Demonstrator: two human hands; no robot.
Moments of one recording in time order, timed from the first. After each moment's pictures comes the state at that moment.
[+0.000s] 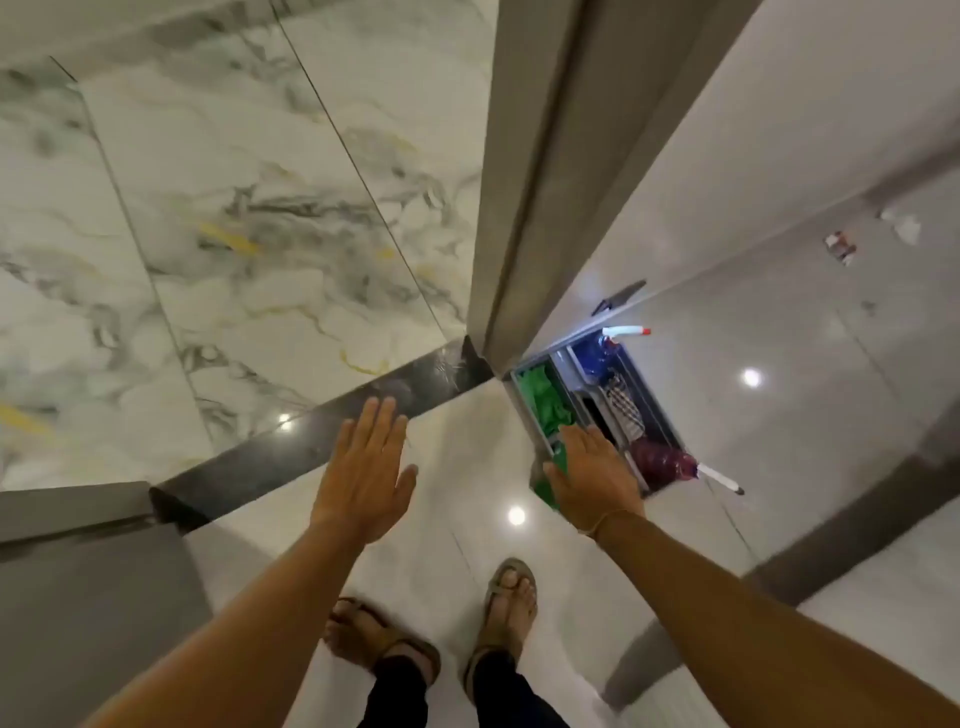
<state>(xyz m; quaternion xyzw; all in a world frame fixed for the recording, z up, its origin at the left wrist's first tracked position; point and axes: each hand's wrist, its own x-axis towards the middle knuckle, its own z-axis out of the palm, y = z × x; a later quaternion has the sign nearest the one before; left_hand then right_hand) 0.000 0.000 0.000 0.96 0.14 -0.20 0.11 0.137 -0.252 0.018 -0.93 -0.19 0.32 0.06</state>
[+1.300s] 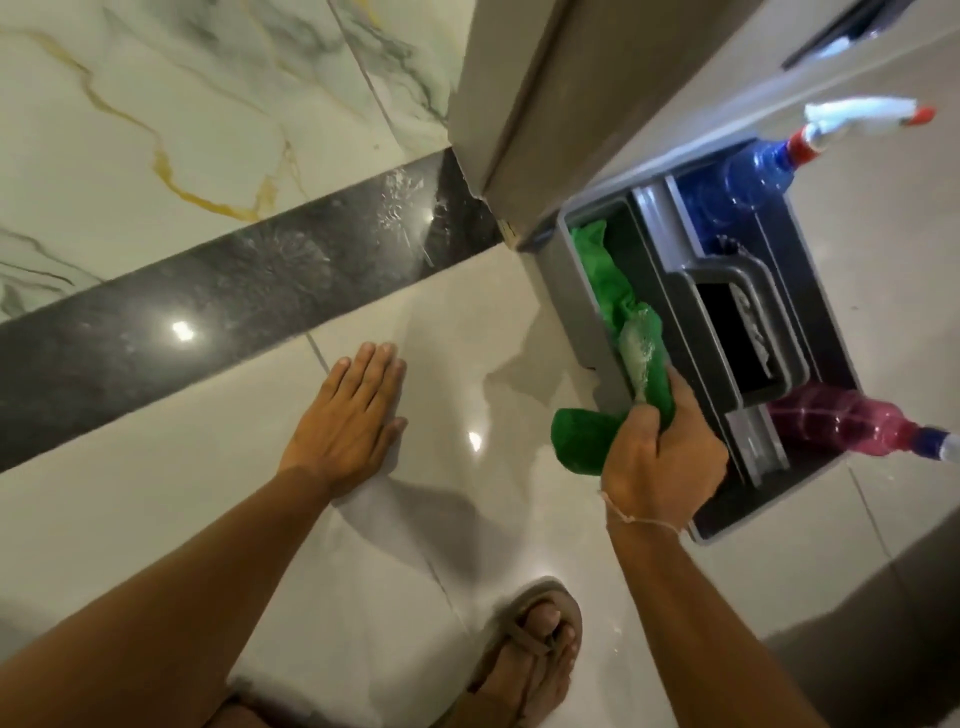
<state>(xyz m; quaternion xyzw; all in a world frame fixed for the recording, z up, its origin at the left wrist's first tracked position) -0.001 -0.004 -0.483 0.97 0.03 -0.19 0.14 0.117 -0.245 -0.330 -0.95 0.11 -0.05 0.30</state>
